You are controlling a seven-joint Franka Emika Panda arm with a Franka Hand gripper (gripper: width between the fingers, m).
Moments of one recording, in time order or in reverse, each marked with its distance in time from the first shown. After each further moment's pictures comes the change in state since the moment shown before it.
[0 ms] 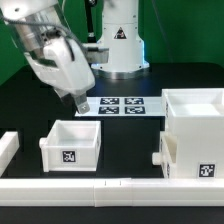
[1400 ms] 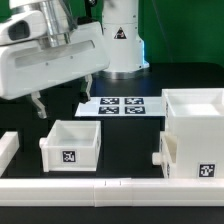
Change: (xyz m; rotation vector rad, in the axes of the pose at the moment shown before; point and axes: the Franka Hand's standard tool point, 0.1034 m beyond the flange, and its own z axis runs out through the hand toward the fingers) arm 0.013 0.001 -0.003 -0.185 0.127 -1.750
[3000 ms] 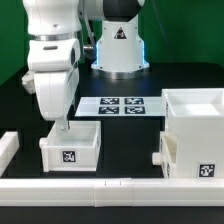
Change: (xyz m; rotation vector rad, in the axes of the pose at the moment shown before) arm -0.048 -0.027 0.043 0.052 -0.159 -0.784
